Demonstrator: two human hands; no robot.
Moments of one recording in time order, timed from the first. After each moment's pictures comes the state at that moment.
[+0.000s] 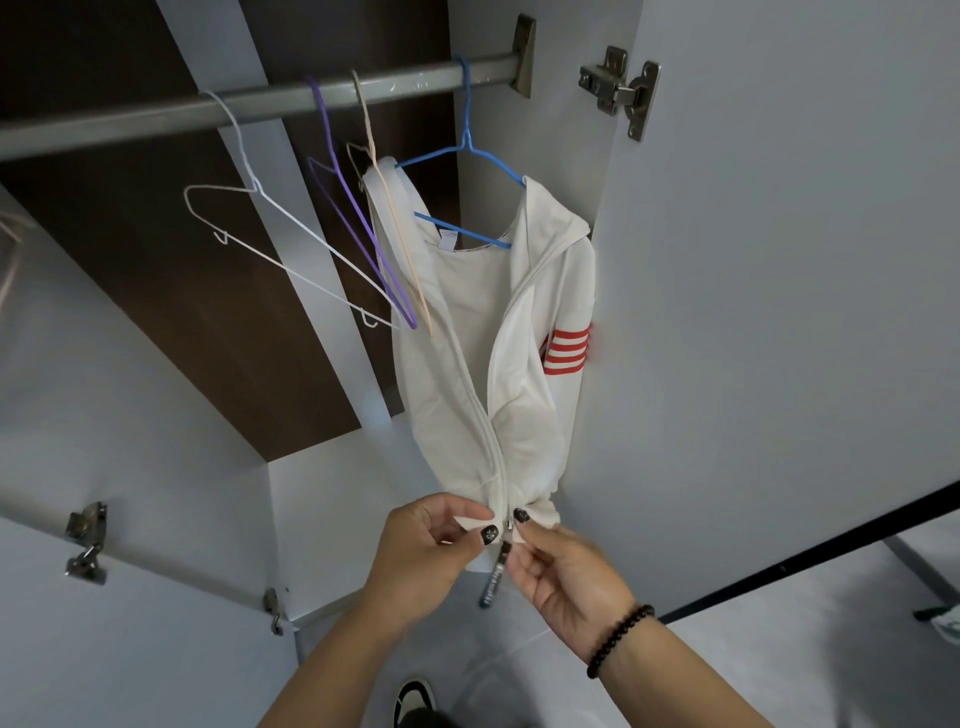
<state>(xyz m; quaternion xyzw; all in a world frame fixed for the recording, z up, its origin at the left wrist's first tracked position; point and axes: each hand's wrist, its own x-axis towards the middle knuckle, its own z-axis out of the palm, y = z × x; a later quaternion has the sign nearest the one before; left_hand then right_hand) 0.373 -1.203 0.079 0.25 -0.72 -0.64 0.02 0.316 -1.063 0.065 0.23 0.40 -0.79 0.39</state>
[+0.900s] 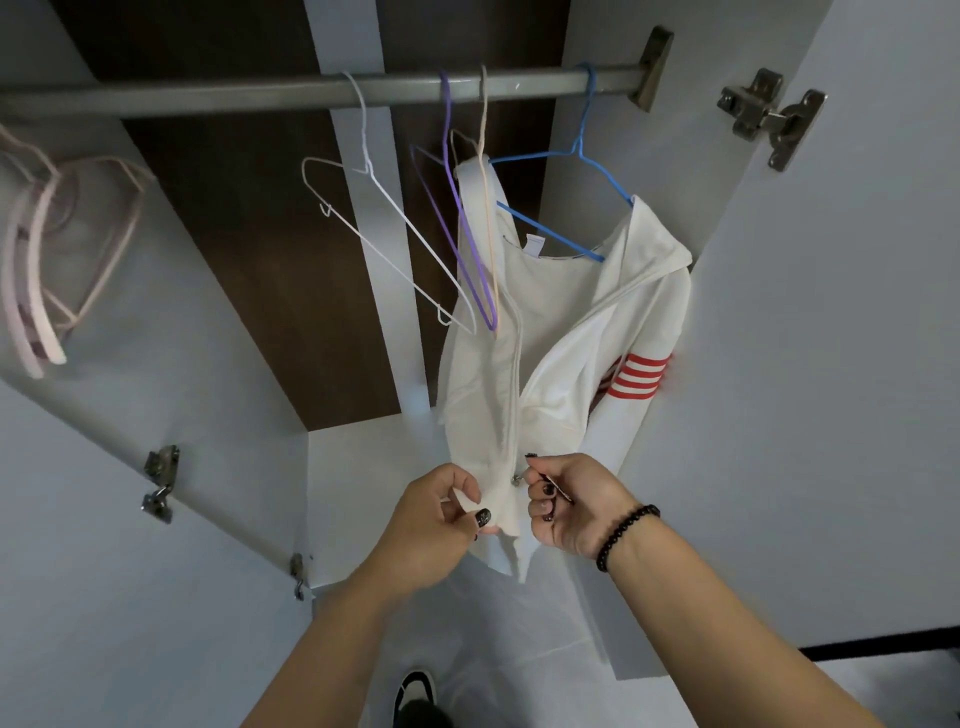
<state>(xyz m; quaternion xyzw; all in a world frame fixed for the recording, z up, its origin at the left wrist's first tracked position) 0.382 -1.266 0.069 0.29 -0.74 -0.61 -0.01 0.259 -1.139 0.097 0.19 0.56 -0.60 0.54</state>
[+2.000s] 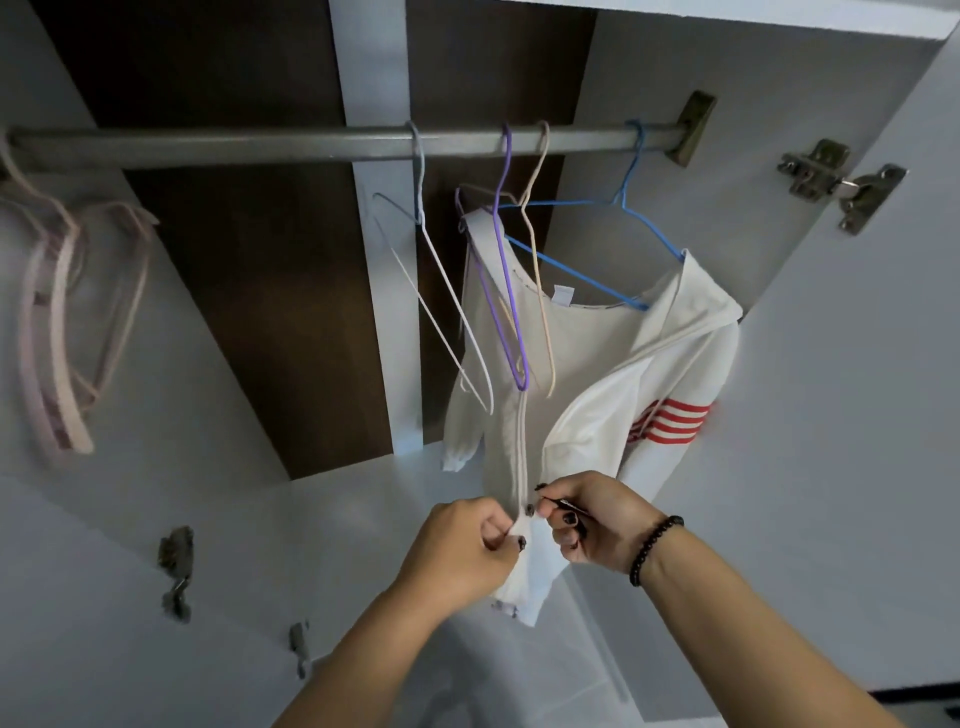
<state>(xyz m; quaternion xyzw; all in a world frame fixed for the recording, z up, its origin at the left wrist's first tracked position) 0.370 -1.369 0.058 0.15 -0.87 -0.46 0.01 0.261 -1.234 0.101 0.11 0.66 -0.54 0.51</state>
